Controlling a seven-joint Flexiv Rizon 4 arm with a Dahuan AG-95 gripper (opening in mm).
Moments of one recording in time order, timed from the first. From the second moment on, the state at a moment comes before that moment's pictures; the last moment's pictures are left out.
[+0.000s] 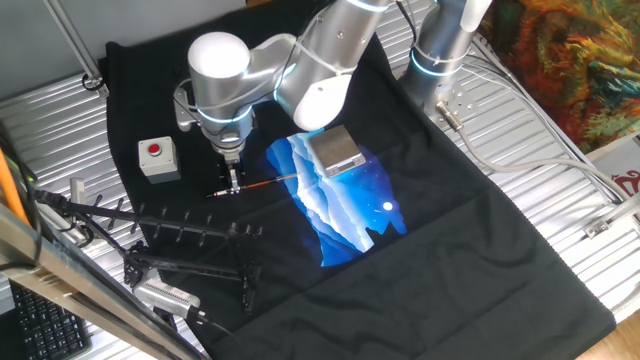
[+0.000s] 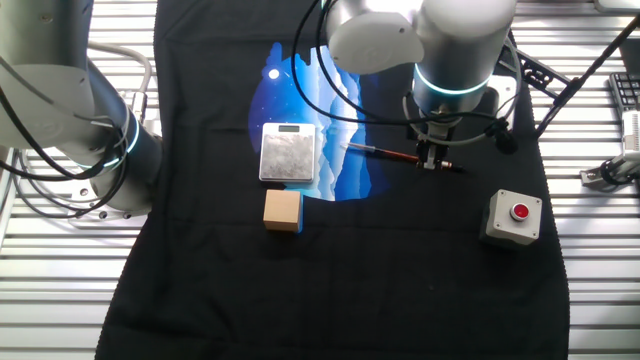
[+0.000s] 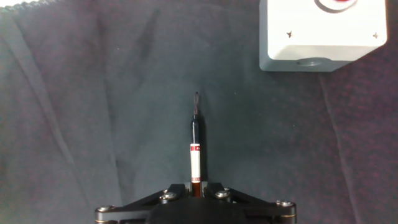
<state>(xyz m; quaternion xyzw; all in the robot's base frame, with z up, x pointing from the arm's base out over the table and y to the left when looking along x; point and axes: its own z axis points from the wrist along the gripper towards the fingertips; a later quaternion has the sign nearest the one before) 0.567 0.027 0.014 0.11 0.99 0.01 0.06</state>
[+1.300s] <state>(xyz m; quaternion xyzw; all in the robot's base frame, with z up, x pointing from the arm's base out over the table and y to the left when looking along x) 0.572 0.049 0.094 0.05 1.00 0.00 0.04</state>
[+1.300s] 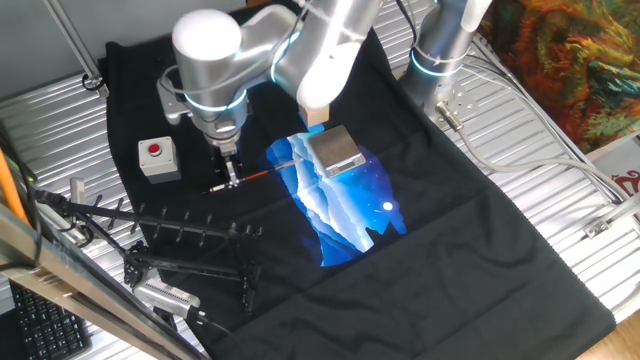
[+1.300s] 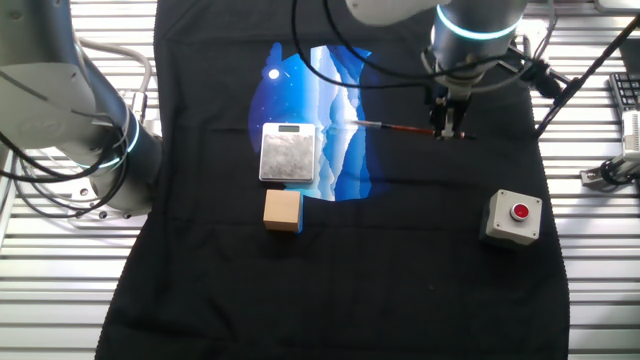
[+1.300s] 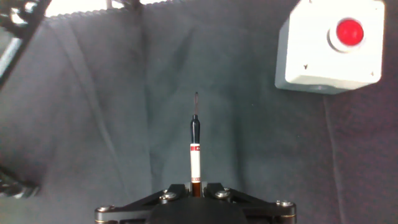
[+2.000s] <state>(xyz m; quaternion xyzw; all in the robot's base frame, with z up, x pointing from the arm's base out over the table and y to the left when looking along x) 0.594 0.078 0.129 0.01 1.00 0.00 0.04</state>
